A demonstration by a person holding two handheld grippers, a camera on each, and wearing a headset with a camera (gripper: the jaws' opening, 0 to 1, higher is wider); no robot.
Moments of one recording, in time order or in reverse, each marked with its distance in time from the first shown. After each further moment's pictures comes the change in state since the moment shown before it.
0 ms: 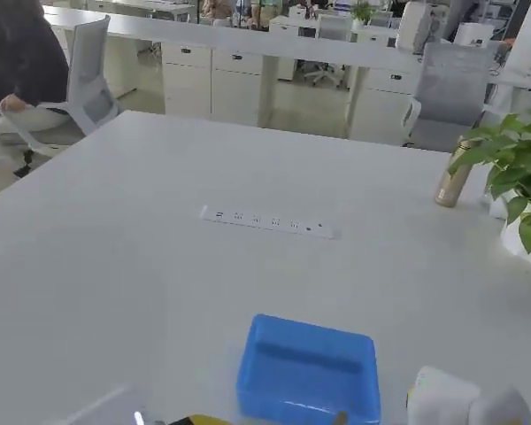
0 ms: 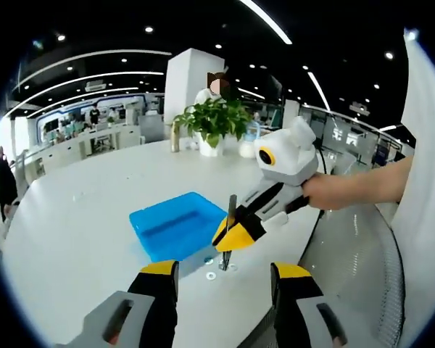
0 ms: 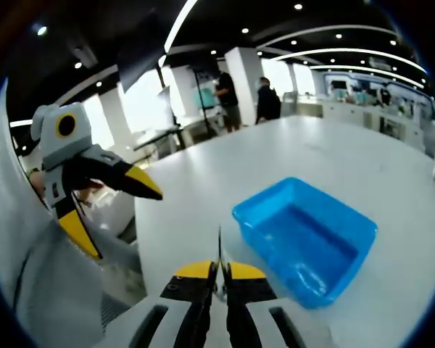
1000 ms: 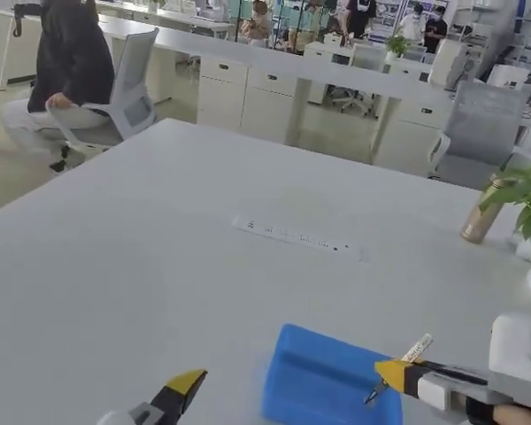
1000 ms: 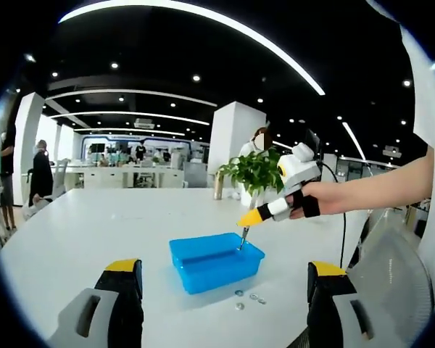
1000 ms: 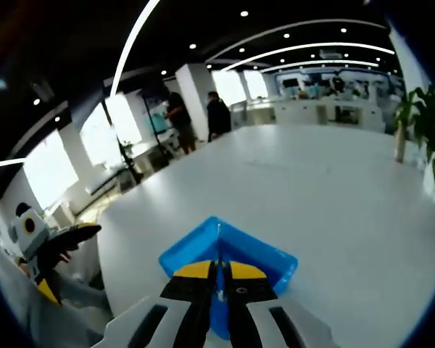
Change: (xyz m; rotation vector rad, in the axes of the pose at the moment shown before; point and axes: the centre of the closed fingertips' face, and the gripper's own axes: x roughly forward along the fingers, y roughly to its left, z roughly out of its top) left arm -0.012 0.028 0.014 -0.020 -0.285 0.204; right arm -0.024 -0.104 0.051 0.191 -0.070 -0.217
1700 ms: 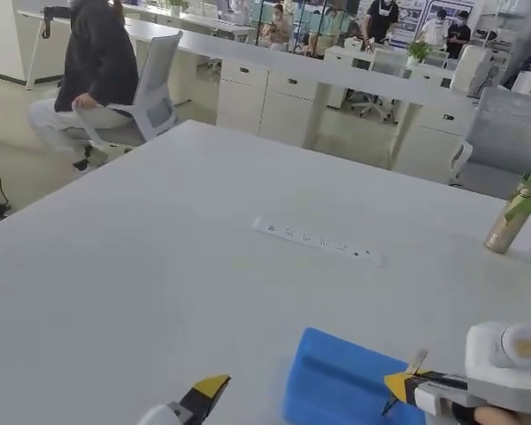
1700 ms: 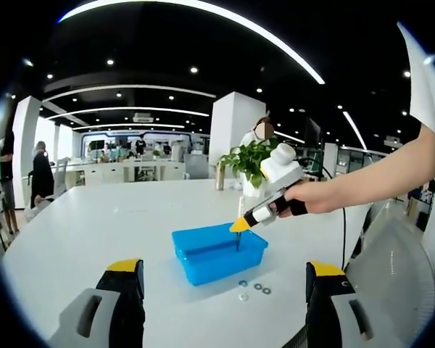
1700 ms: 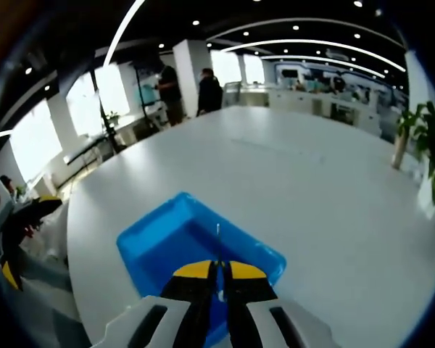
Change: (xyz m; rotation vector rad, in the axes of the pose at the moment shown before) left arm 0.000 0.004 -0.010 0.009 0.043 0.007; right arm 0.033 -0.023 -0.023 -0.094 0.112 -0.095
